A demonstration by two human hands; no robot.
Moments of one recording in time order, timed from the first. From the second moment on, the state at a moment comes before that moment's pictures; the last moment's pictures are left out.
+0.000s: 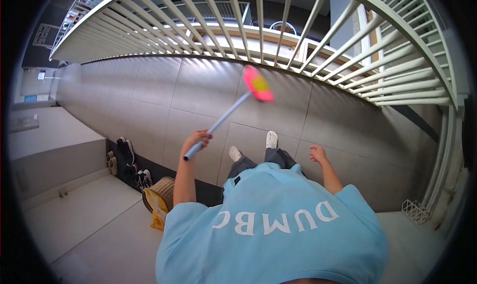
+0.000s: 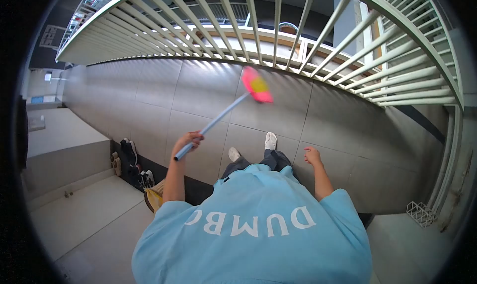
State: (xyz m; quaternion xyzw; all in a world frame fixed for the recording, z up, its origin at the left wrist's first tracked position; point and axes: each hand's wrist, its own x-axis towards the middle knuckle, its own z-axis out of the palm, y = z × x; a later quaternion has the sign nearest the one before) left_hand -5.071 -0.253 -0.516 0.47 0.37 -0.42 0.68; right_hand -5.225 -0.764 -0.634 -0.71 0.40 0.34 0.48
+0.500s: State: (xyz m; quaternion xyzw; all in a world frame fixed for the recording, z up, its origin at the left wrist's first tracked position) left_hand -5.090 -0.135 -0.390 0.65 0.27 -0.34 0.62; right_hand -5.206 -0.648 -0.636 -0.74 0.34 0.37 0.45
